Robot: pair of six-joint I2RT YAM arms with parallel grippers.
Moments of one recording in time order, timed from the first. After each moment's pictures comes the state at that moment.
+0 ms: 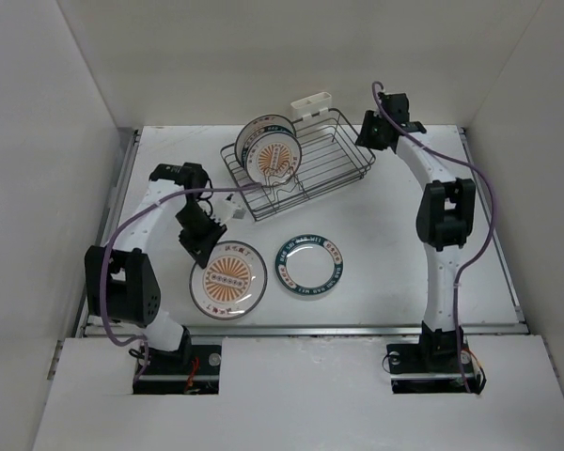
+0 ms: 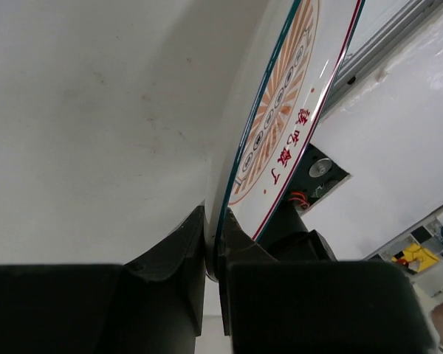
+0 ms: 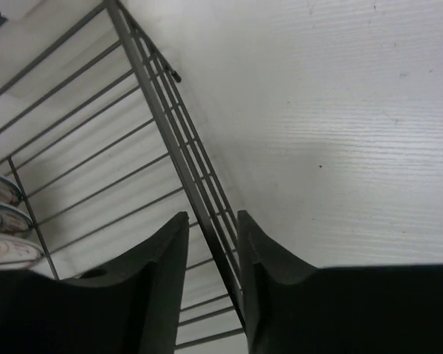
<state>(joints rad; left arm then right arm) -0.19 1.56 1.33 -1.45 0.30 0.62 0.13 2.33 2.14 -0.51 -0.11 0.30</state>
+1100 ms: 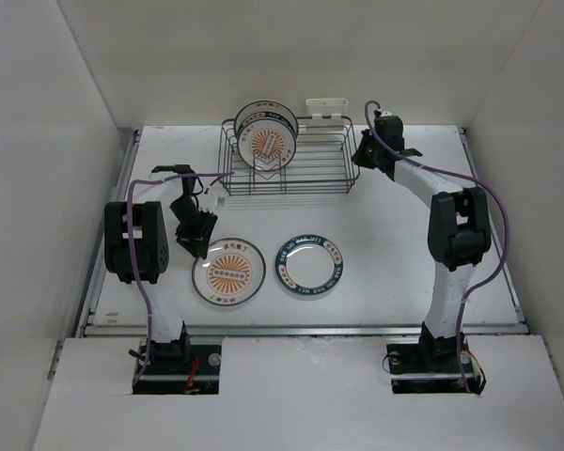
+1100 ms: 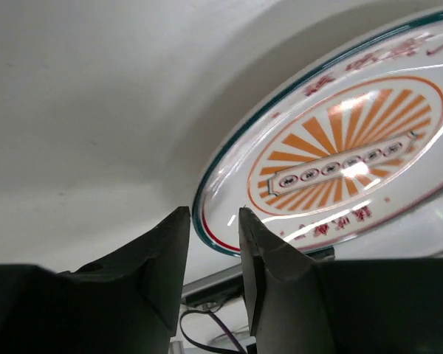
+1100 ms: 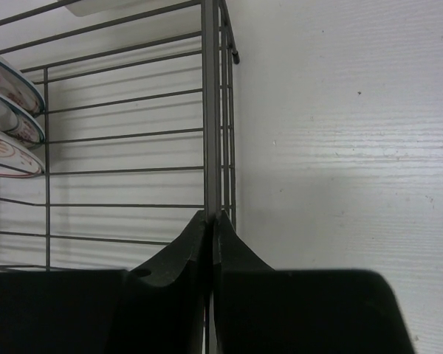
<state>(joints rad) -0.03 1.90 1.33 -1.16 0.24 0.35 0.20 2.05 1.60 -0.16 -0.06 0.40</state>
